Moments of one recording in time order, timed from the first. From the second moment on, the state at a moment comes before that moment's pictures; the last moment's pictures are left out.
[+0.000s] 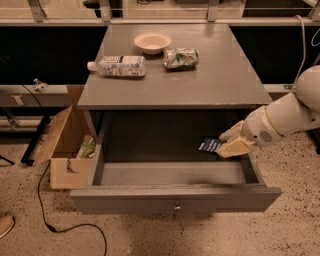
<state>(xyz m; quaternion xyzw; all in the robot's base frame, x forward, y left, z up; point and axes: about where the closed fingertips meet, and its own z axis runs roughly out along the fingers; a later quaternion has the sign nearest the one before) 0.518 -0.185 0.759 -0.51 0.80 0.21 0.24</state>
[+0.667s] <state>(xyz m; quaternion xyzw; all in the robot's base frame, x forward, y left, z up) 0.519 -0.168 0.743 -0.54 0.77 0.23 0.24</state>
